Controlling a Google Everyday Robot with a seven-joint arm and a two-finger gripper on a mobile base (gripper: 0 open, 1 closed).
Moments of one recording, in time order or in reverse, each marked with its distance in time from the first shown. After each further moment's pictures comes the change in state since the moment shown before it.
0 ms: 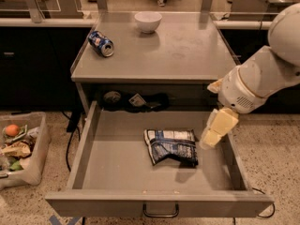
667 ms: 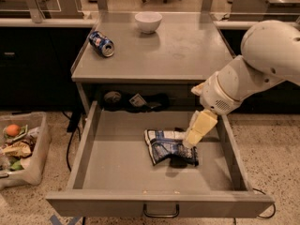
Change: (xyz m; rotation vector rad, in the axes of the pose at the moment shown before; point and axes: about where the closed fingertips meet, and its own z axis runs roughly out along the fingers) arm -0.026 -0.011 0.048 -0.027 -0.055 -0.030
